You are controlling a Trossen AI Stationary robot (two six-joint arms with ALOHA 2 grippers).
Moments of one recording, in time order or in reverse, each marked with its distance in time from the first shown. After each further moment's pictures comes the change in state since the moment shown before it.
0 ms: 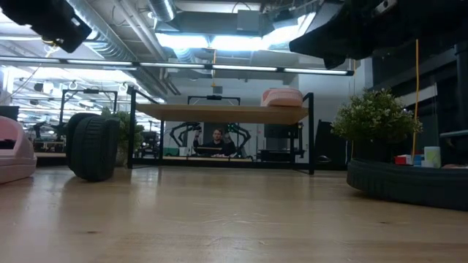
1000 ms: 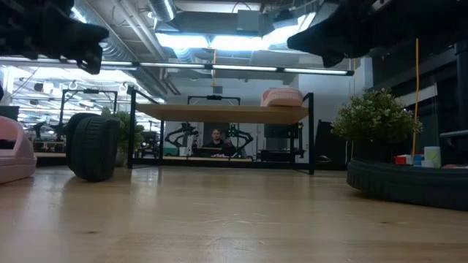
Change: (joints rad) left arm 0.459 -0.604 -0.520 0.651 0.427 0.408; right arm -0.006 0.000 0.000 0.028 -0.003 -0.002
